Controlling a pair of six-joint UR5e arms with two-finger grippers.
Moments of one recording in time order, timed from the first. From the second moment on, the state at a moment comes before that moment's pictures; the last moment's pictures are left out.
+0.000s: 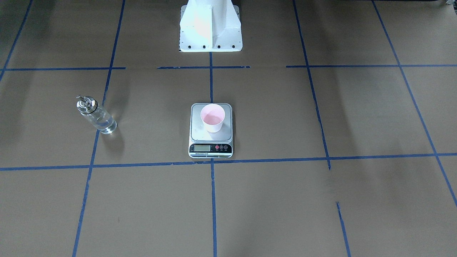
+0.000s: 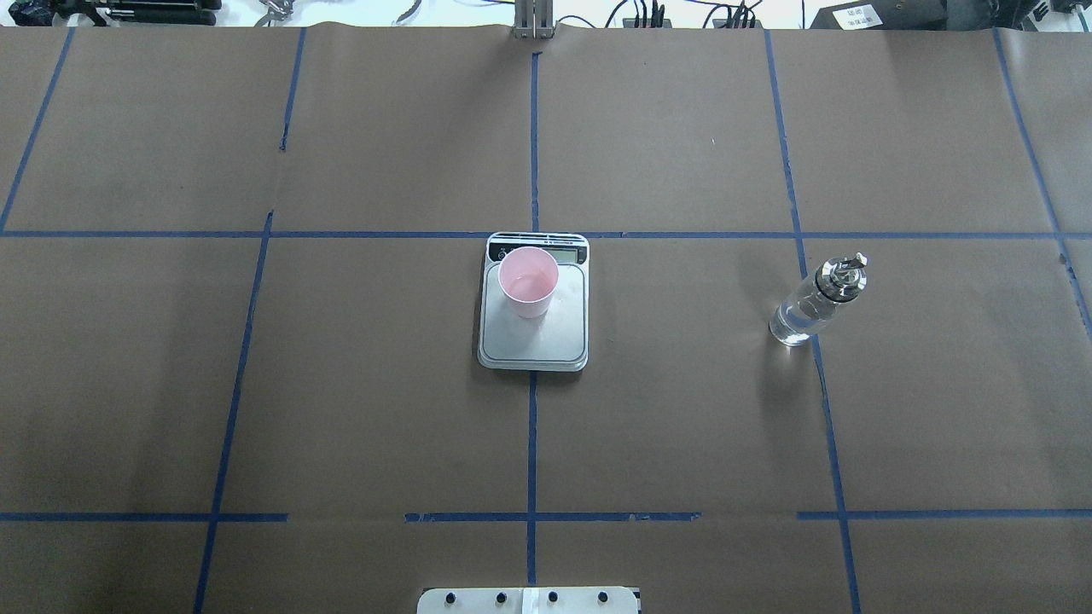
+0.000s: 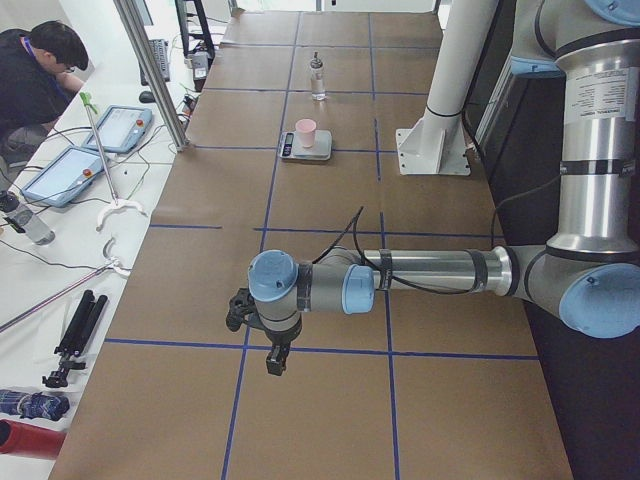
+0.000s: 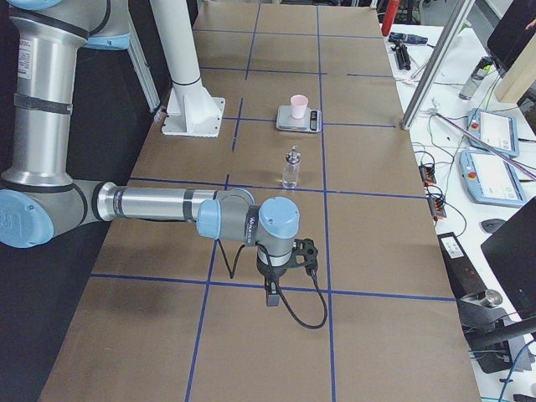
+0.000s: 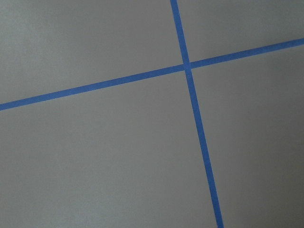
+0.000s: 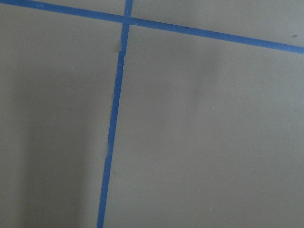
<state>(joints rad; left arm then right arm) -1.59 -1.51 -1.62 -1.59 -2.33 0.22 1.59 -1.75 1.76 -1.66 2.24 -0.18</state>
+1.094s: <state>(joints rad) -1.59 -1.50 -1.63 -1.59 -2.32 0.22 1.59 -1.75 1.76 -1.66 2.24 -0.18</state>
